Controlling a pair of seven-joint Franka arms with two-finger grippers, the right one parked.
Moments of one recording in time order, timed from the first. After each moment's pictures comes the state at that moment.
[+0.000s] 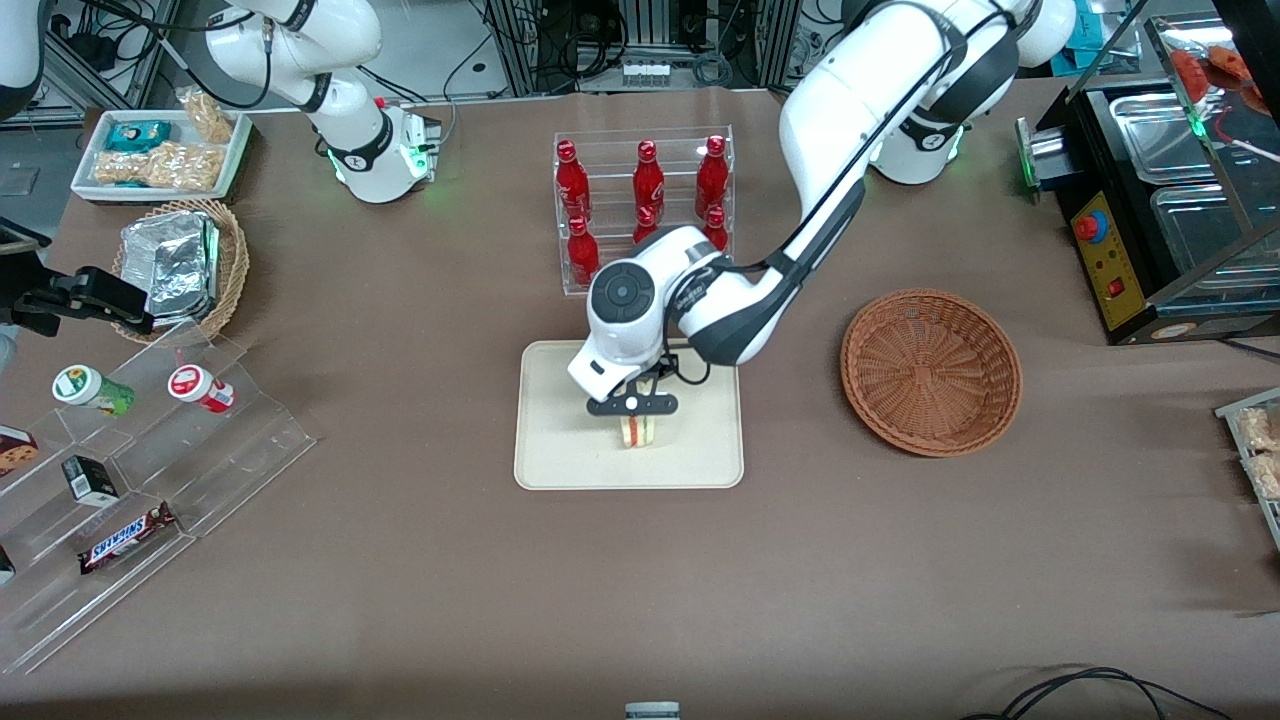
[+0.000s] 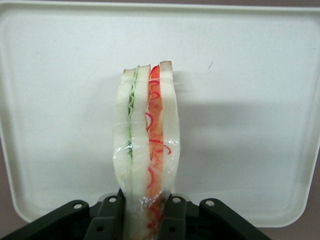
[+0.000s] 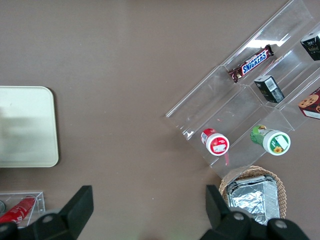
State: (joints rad) arm -0.58 0.86 -0.33 -1.25 0.19 2.03 -0.92
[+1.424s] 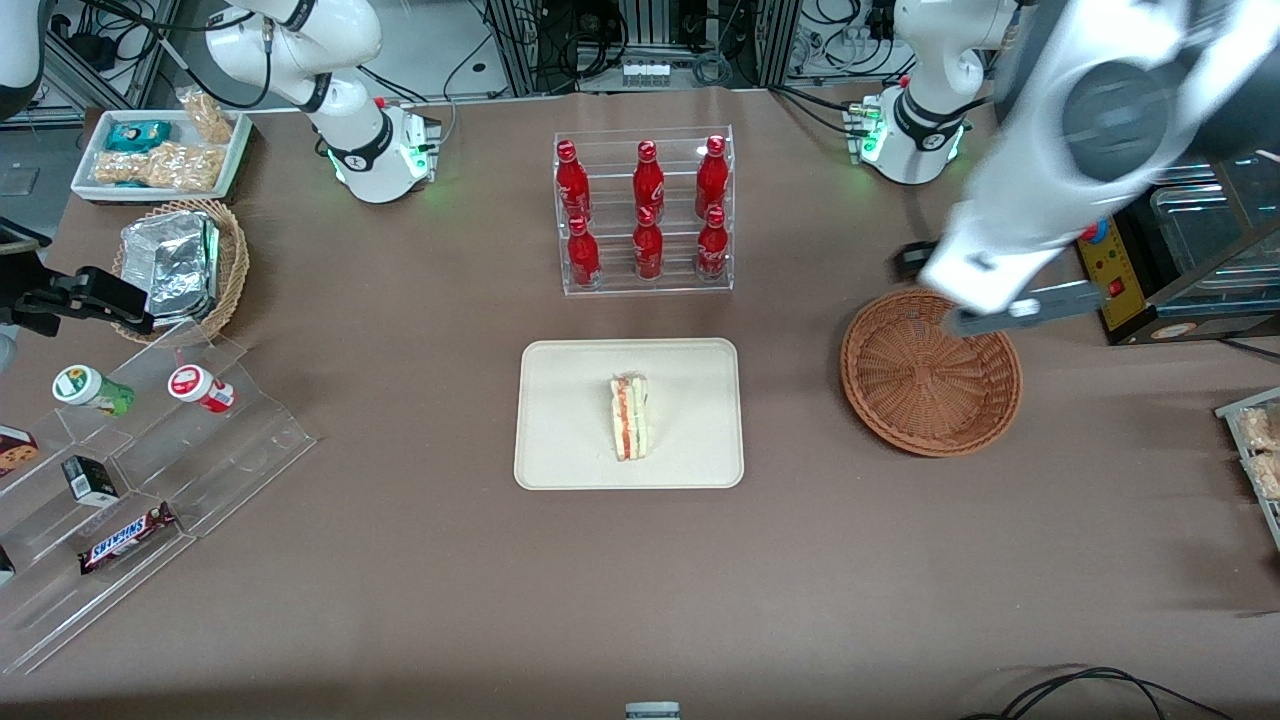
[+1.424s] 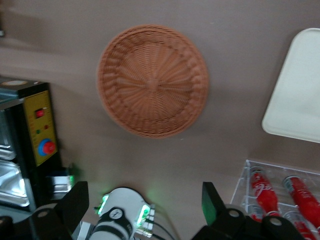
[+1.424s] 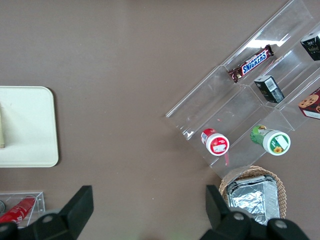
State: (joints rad) arm 0.00 0.10 -0.31 -1.48 0.10 1.27 -0.47
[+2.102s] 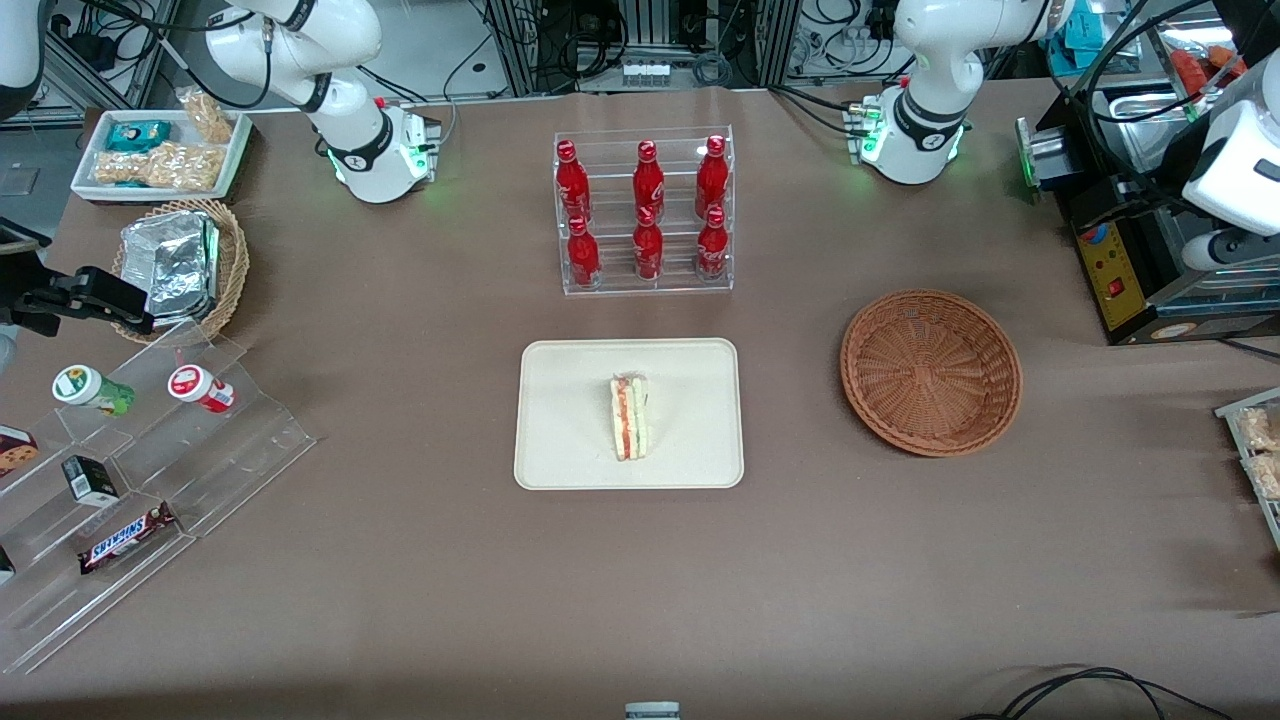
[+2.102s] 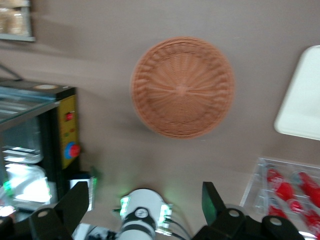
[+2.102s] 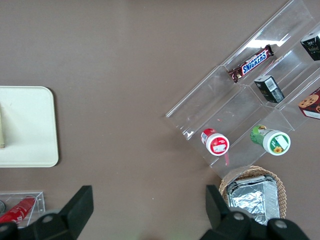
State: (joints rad) arm 0.10 -0.02 -0.18 -1.47 0.01 1.26 -0.25
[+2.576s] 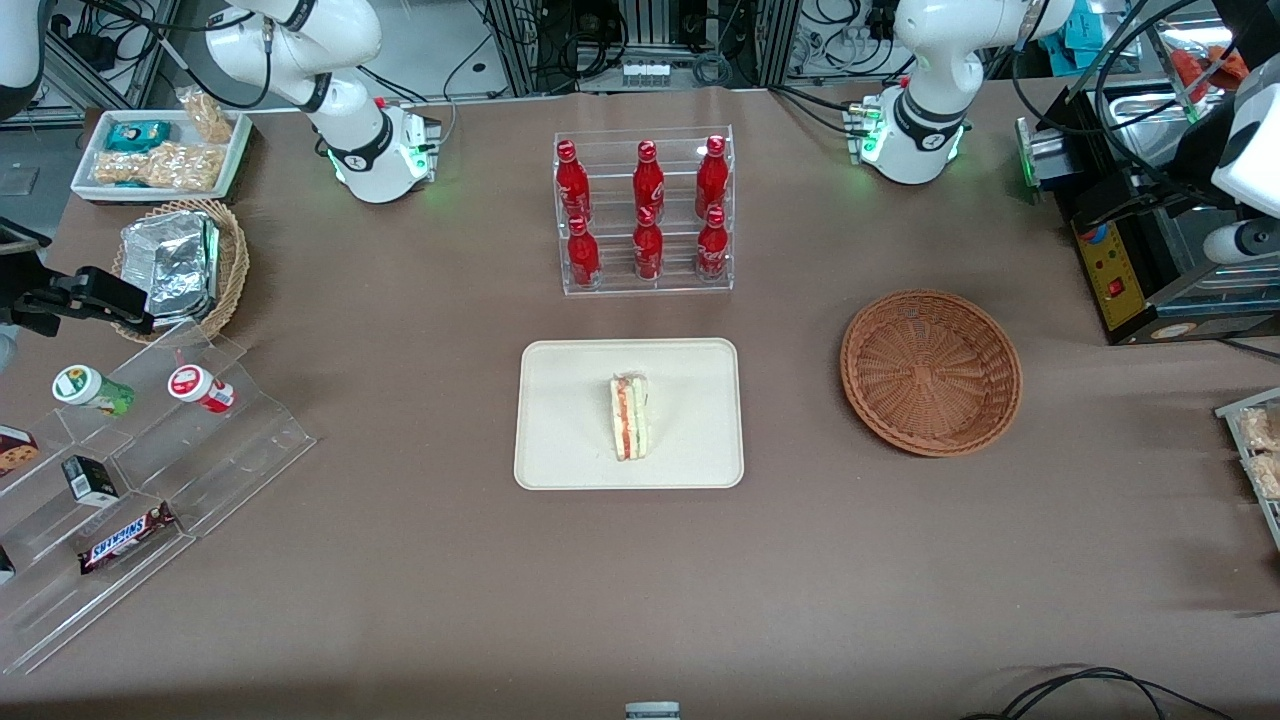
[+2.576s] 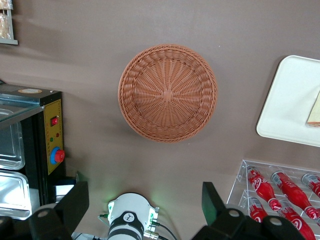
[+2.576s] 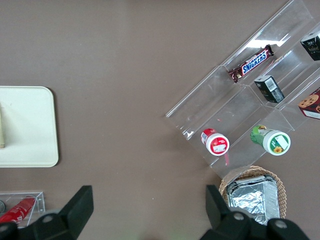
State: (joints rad) arm 0.11 -0.02 -0.17 -1.46 -0.01 1.27 -0.25
